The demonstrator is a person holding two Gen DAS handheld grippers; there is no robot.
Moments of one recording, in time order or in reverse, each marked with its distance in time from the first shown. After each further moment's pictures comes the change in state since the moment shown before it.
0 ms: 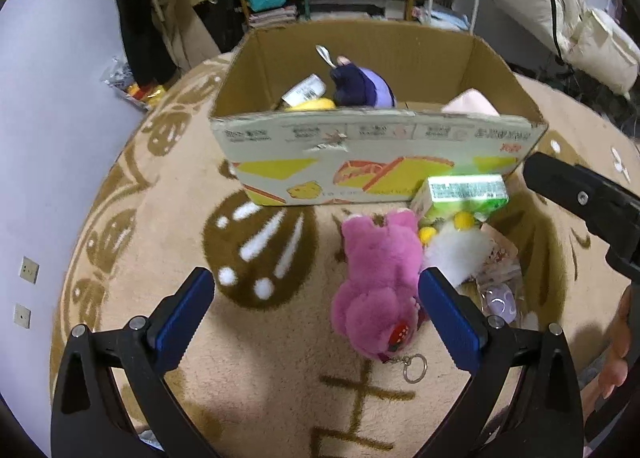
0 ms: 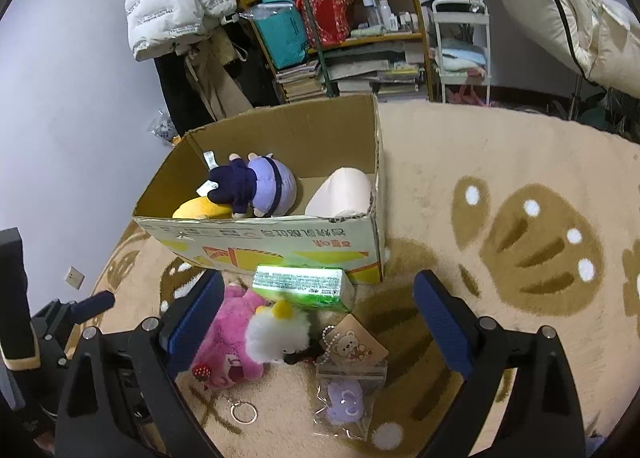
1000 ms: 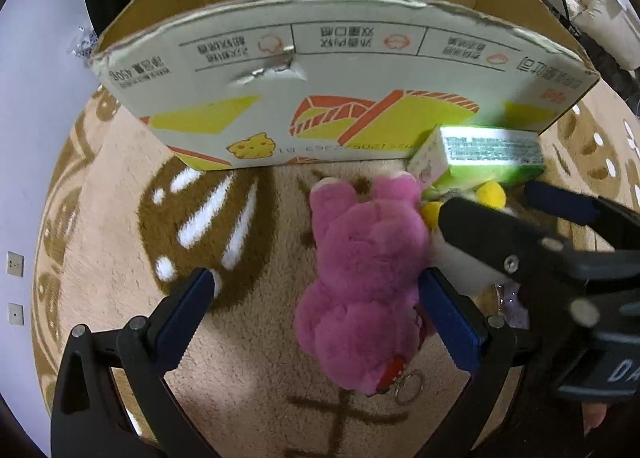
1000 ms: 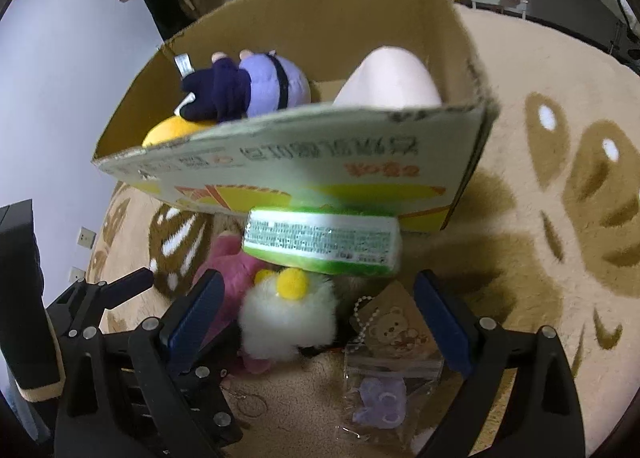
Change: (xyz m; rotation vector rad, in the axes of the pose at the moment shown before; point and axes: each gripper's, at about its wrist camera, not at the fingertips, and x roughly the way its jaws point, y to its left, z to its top) left arm 0.067 -0.014 0.005 0.011 0.191 -0.047; right arm 0.084 0.009 -0.018 0.027 0.309 0.077
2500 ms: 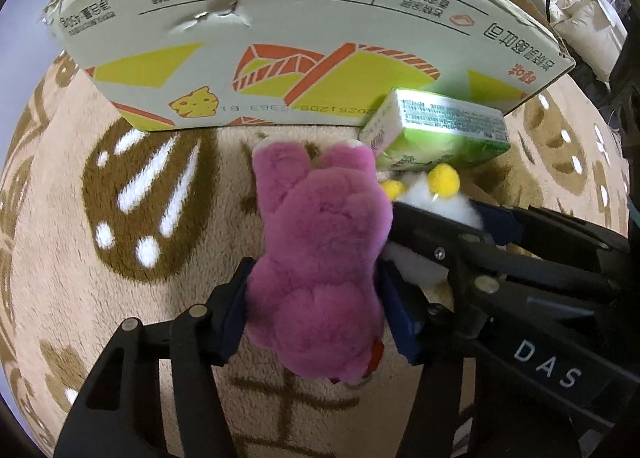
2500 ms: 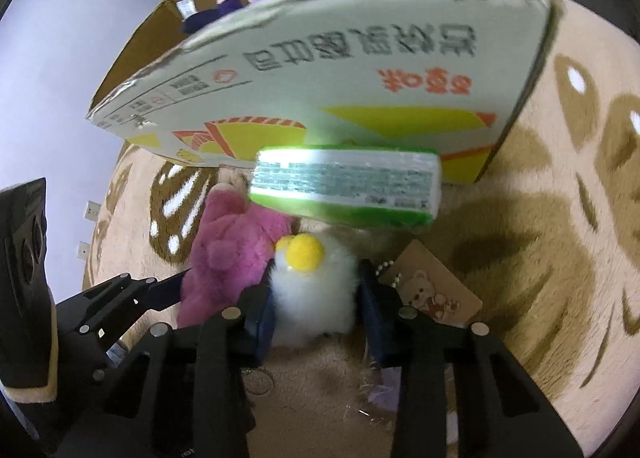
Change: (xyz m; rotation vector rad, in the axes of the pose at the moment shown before) left arm 0.022 -0.010 -0.024 -0.049 0.071 -0.169; right arm 0.015 0.013 -0.011 -0.039 0.093 0.030
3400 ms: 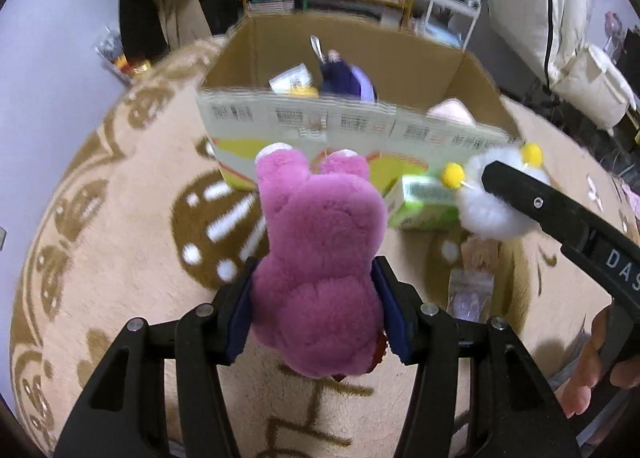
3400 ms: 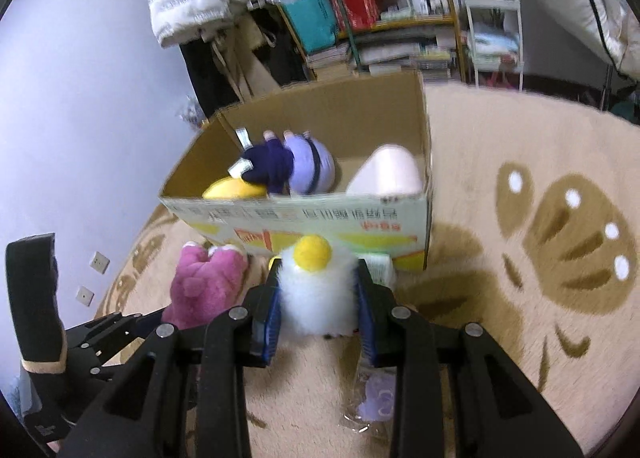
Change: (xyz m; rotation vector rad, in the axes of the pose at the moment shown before) left arm -0.092 0.017 -0.033 -0.065 -0.301 0.082; right arm -0.098 0.003 -0.011 -0.040 -0.394 -0.005
